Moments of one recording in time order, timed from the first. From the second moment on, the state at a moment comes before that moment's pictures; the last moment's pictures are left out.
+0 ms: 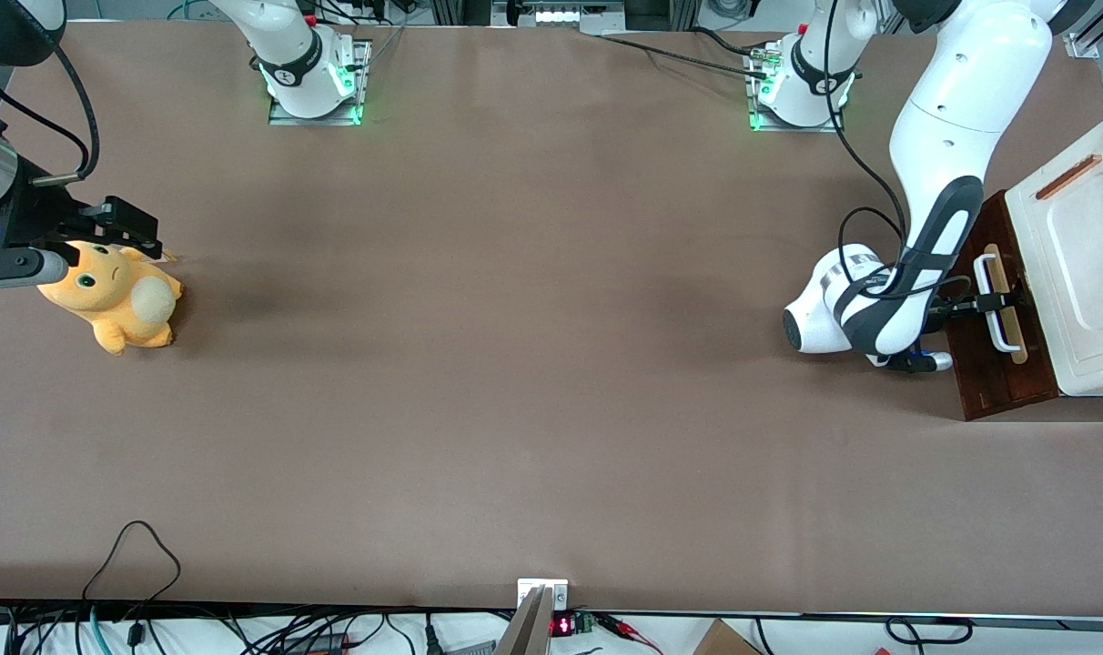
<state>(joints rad) 0.02 0.70 -0.18 -1.92 1.36 1.36 -0.82</state>
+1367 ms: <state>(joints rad) 0.02 0.70 -0.18 -1.92 1.34 1.36 -0.83</state>
